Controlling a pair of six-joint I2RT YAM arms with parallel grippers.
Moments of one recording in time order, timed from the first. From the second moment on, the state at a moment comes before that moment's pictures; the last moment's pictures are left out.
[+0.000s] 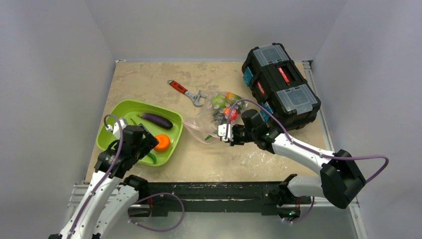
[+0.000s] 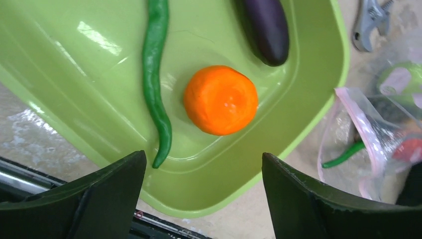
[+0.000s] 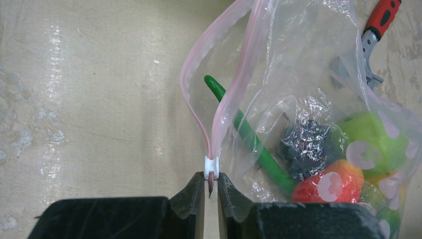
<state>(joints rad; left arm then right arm) -0.34 0.59 0.70 -1.03 -0.38 -1.02 0.68 1.26 0.69 -0.16 -0.44 -0.83</state>
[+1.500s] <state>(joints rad) -0.61 0.52 0.34 -0.25 0.24 -0.87 0.65 1.27 0.71 -0.19 -0.49 -0.81</state>
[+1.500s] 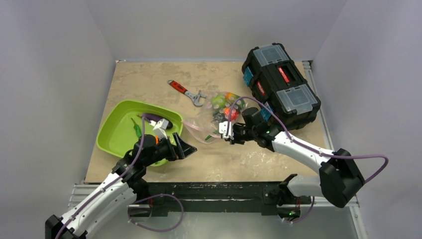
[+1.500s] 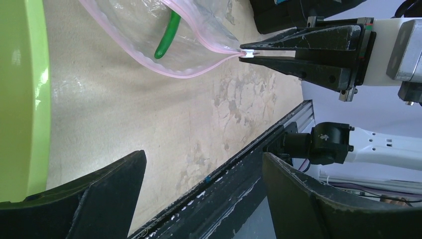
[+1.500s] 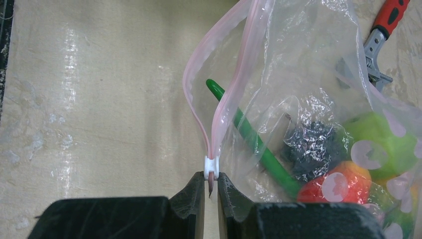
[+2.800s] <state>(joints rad) -0.80 0.72 0.27 0.08 0.09 -0.95 0.65 1.27 0.72 -0.19 -0.52 -0.79</state>
